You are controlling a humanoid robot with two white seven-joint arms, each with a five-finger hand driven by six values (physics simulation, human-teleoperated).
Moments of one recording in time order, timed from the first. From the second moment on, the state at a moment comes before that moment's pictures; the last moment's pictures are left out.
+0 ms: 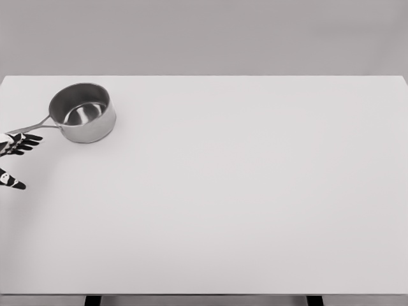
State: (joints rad) left arm -0.34 1.12 -0.48 -1.38 0.39 0.11 -0.61; right arm 0.01 0.00 -0.30 0.05 0.25 -0.01 0.09
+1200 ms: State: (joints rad) left arm -0.56 0.92 -0.49 -1.15 0.04 0.12 -0.61; right arm 0.01 0.00 -0.30 0.05 0.25 -0.01 0.09
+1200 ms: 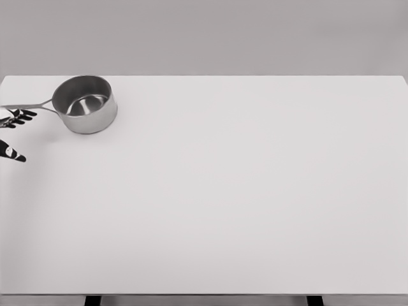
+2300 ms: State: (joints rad) left arm -0.31 1.00 -0.38 -1.30 0.17 0.07 -0.61; right arm 0.01 0.00 -0.30 0.05 0.25 -0.01 0.09
